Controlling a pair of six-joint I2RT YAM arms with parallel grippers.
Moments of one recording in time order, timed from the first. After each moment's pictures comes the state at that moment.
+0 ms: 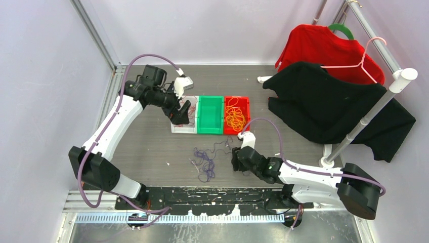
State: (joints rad) left arm -0.35 1.47 1.50 -1.00 0.57 0.47; right arm 1.03 1.04 0.35 -0.09 0.39 0.62
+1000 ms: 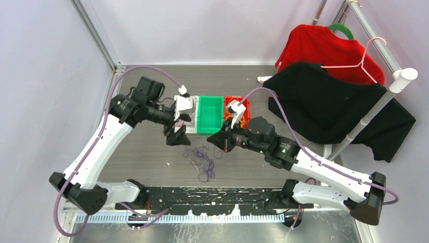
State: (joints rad) left arm -0.50 1.28 1.51 -1.14 0.80 0.67; right arm 1.00 0.95 0.87 -0.13 -0.07 0.49
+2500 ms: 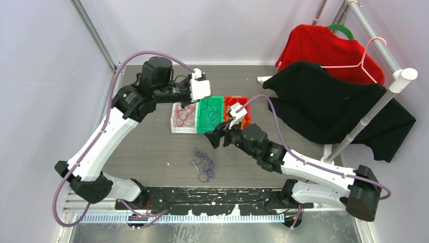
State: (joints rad) left arm -0.69 1.35 1.73 -0.79 0.50 0.76; right arm 0.99 1.00 0.67 0.19 0.19 0.32
